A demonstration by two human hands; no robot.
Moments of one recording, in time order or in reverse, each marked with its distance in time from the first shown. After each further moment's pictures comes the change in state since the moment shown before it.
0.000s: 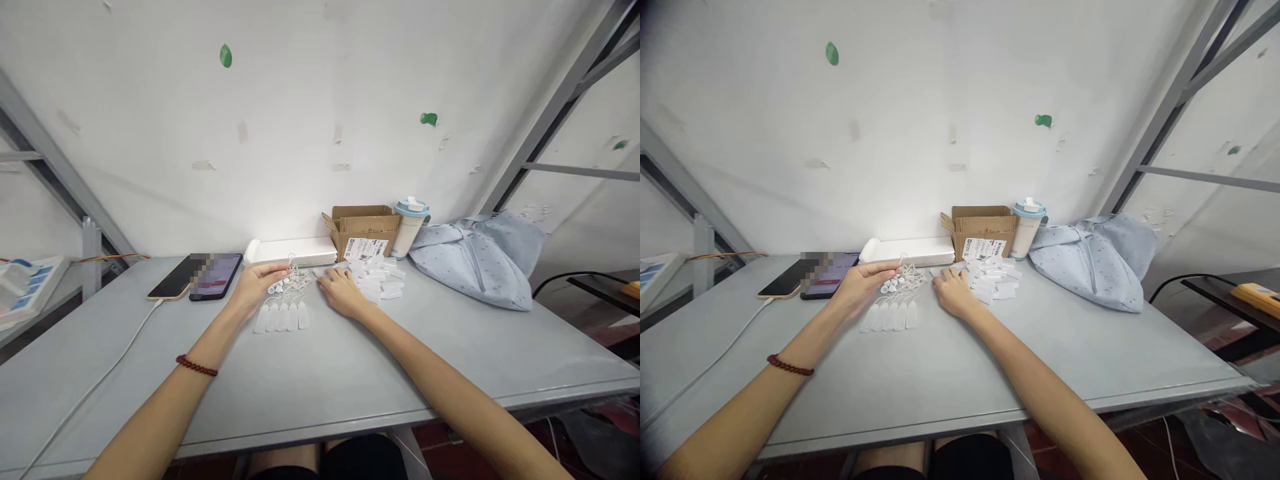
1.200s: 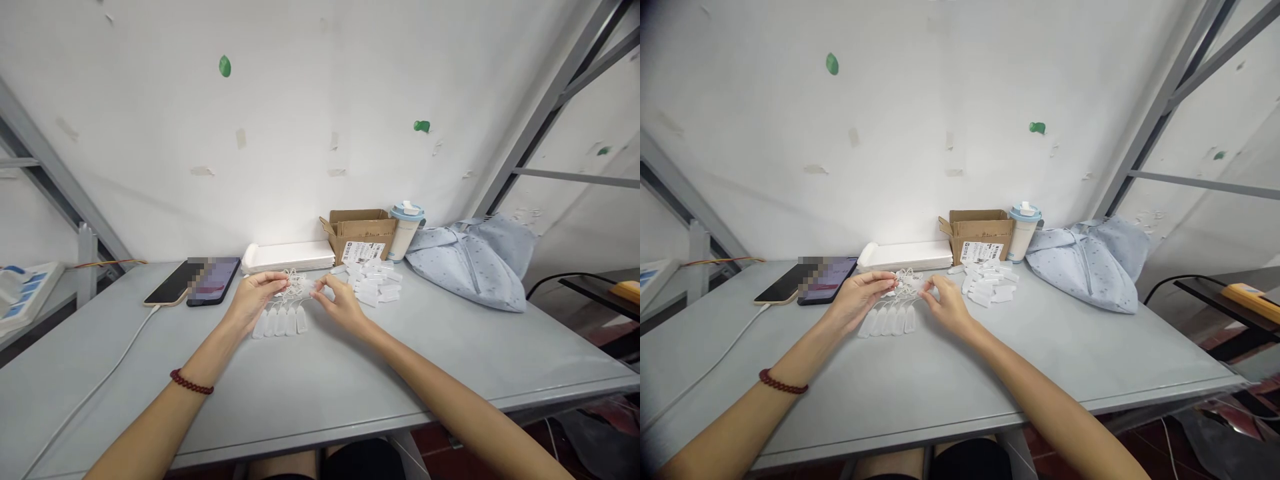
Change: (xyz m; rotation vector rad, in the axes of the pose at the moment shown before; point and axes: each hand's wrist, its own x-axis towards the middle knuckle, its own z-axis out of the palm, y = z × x) left_hand -0.016 0.008 0.011 -0.181 0.035 -0.065; right_hand -0.017 -0.027 -0.022 0.807 0.401 0.037
